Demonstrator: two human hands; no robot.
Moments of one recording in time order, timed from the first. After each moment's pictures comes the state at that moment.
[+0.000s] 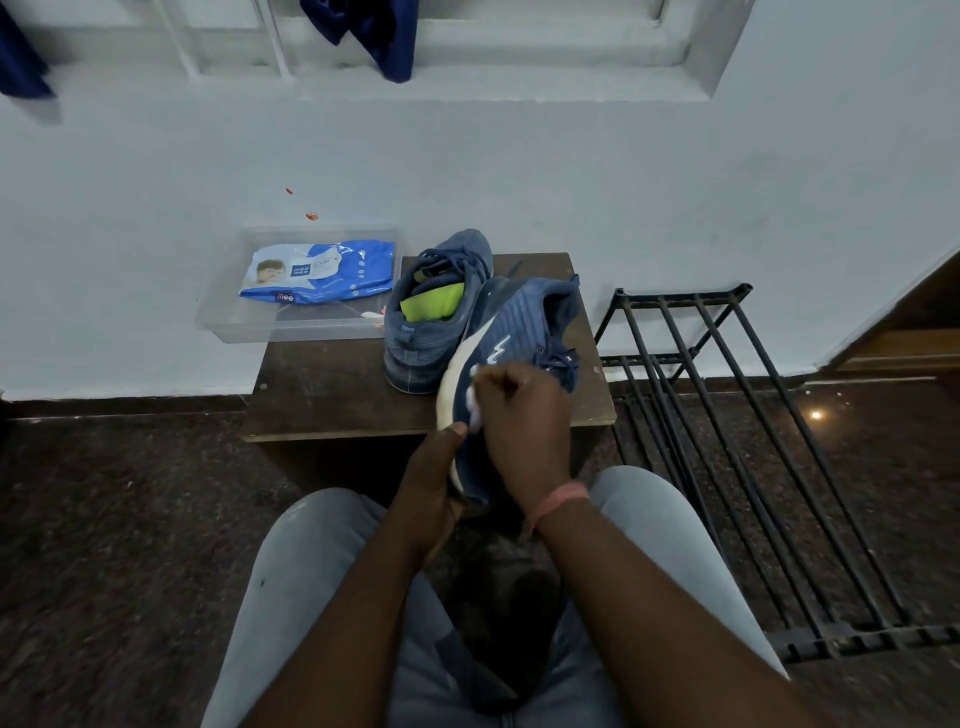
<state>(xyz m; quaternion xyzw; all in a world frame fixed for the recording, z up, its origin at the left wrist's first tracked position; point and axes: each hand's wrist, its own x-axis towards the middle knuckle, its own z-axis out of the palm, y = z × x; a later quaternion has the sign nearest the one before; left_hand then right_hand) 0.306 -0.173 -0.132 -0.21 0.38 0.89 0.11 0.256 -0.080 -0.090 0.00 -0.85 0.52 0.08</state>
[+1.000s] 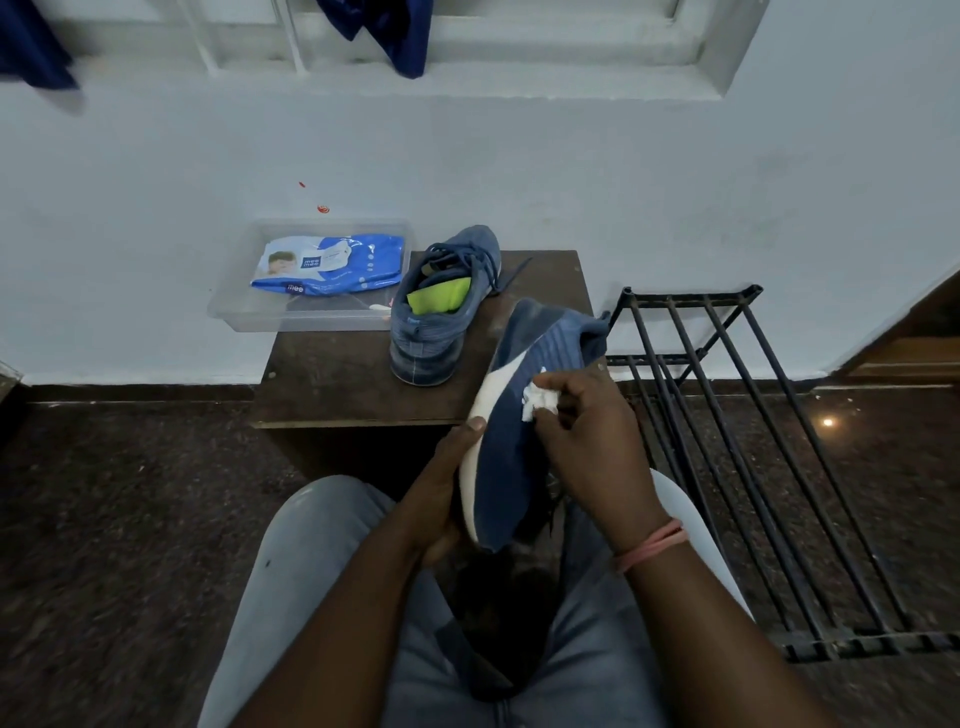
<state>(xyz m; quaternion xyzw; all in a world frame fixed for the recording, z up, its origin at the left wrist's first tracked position) 0.321 -0.169 -0.119 -0.19 0.41 0.87 0.19 0.274 -0.012 -0.085 0.07 -0.88 0.46 0.06</state>
